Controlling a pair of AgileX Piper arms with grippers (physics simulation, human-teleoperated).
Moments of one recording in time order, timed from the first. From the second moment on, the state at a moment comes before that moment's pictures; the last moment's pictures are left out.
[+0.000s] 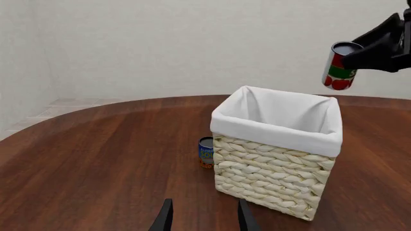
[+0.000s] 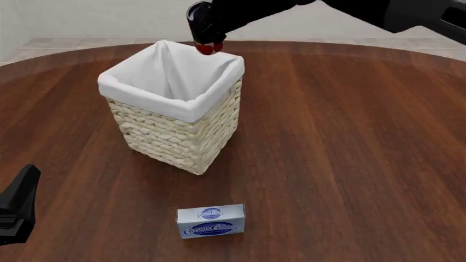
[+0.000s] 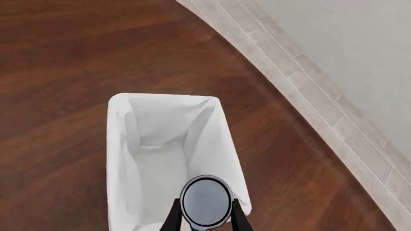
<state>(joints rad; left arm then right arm) 0.00 0.01 0.00 0.00 0.00 0.69 1.77 -1.80 0.57 -0.42</state>
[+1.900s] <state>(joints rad) 0.00 0.01 0.00 0.00 0.00 0.75 2.29 -2.35 0.85 -0.40</state>
